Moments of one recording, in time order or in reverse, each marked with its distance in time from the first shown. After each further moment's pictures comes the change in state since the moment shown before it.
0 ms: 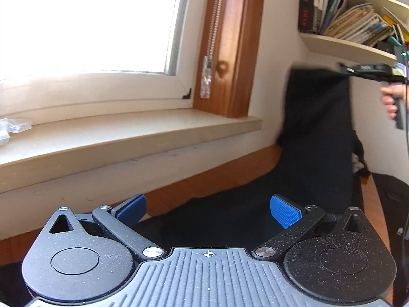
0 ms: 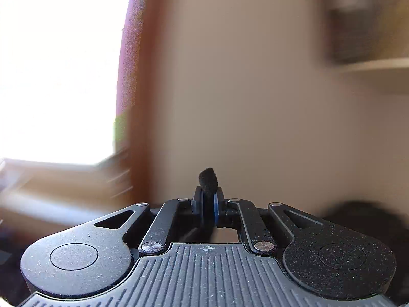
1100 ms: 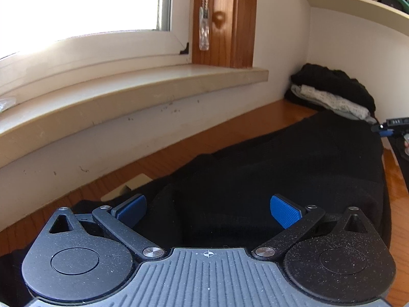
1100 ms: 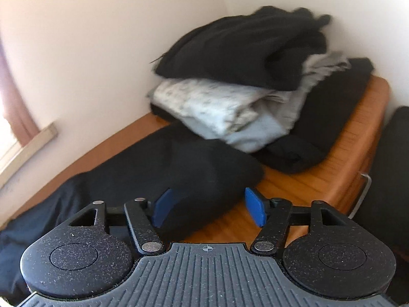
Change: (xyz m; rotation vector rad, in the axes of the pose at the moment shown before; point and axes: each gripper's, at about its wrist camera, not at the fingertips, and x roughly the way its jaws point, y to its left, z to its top) left arm 0.031 -0.006 -0.021 0.093 0.183 0.030; right arm -0.027 -0.136 -0.224 0.465 0.387 -0.106
